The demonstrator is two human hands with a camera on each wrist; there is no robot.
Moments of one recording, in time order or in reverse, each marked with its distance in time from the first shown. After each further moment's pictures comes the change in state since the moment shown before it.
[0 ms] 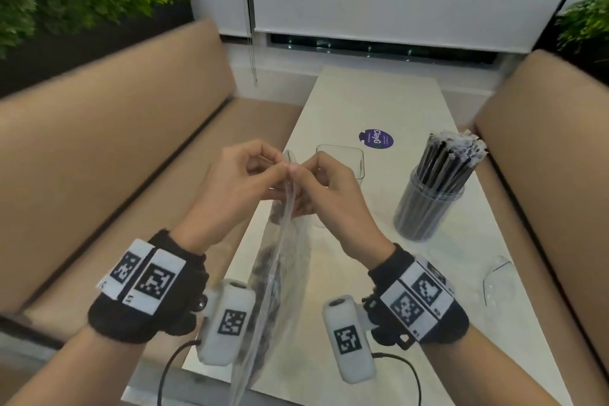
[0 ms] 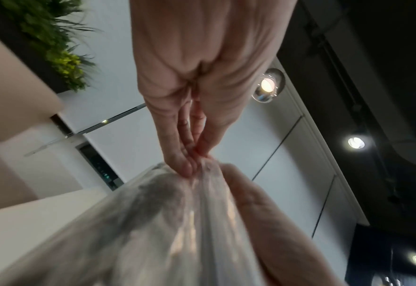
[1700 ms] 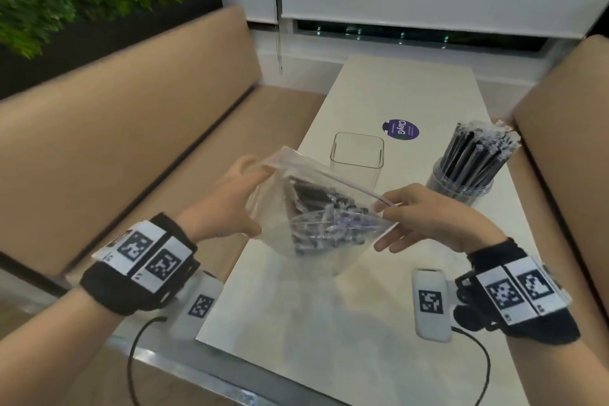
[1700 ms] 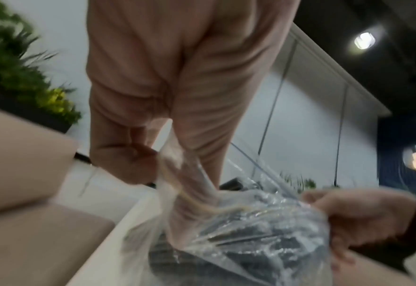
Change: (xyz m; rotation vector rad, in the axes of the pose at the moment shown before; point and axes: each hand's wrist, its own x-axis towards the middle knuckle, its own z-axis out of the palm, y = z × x) left_hand -0.010 -0.044 -0.031 0.876 -0.335 -0.135; right_hand -0.009 0.014 -0.098 -0.389 -0.338 0.547
